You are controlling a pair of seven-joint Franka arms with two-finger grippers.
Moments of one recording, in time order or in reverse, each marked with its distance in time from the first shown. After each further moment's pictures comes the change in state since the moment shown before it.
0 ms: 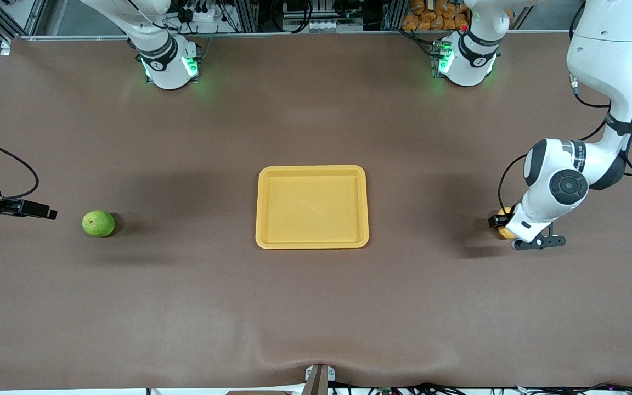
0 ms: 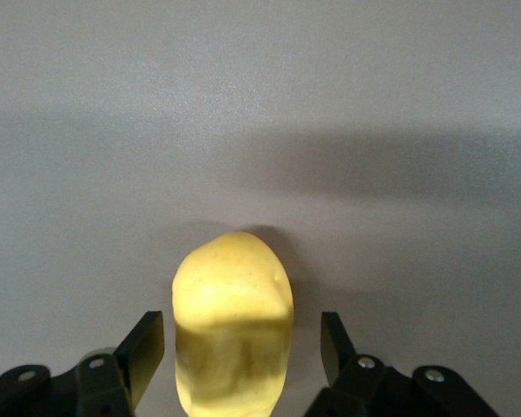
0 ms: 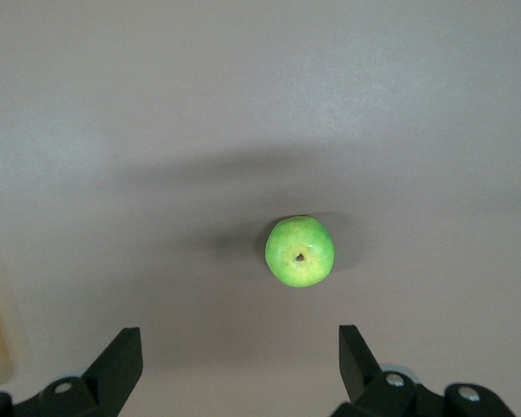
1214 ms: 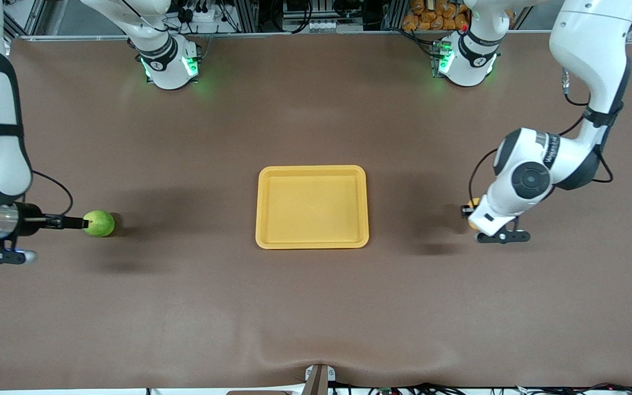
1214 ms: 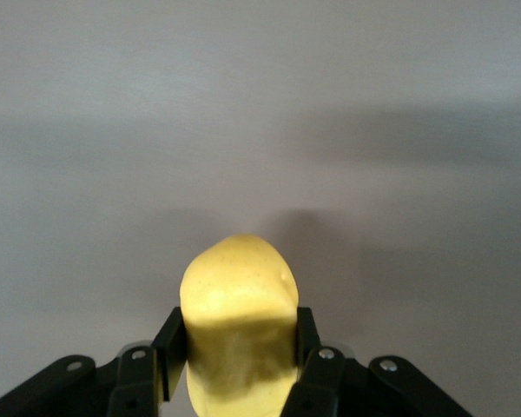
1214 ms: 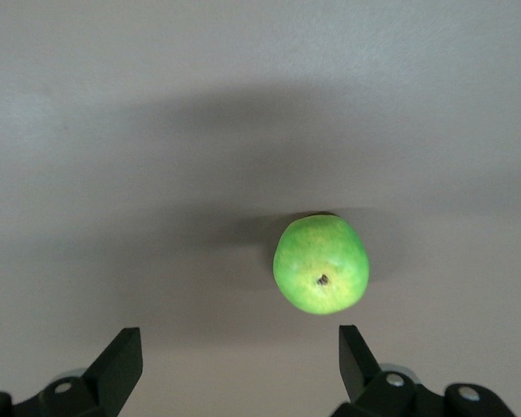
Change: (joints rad) left arm -0.007 -0.069 -0.247 0.054 0.001 -0.228 -0.118; right arm 0.012 0.184 0.014 0.001 0.003 0.041 -0.001
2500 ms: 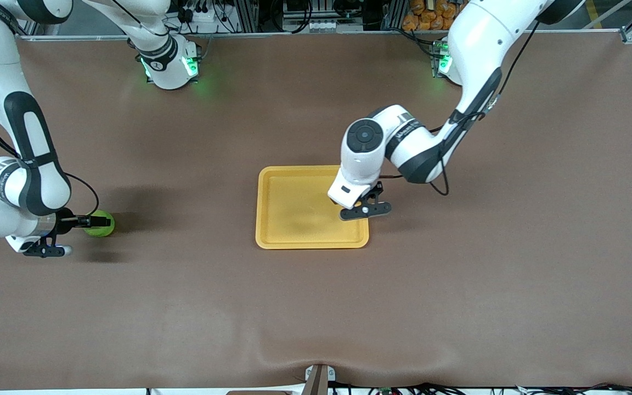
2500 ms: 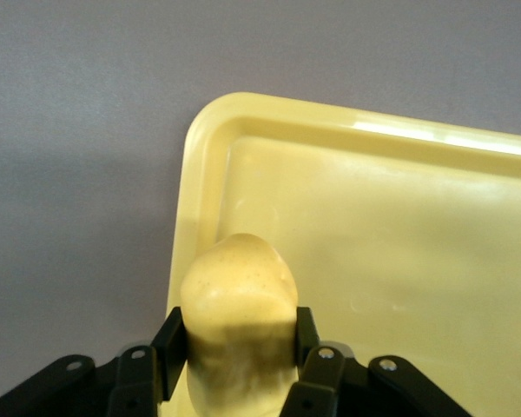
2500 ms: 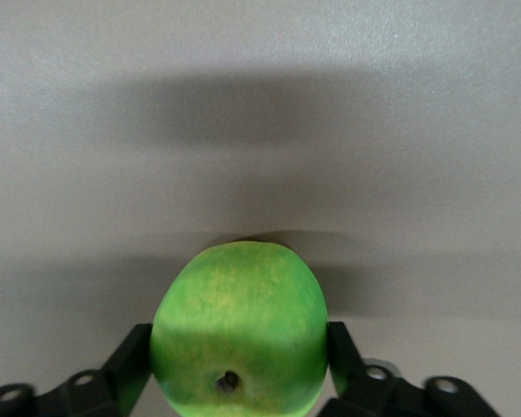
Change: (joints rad) left arm -0.413 0.233 -0.122 0.323 0.121 -0.020 -0.698; right arm -0.058 0.084 -0.010 -0.204 0.018 0.285 -0.173
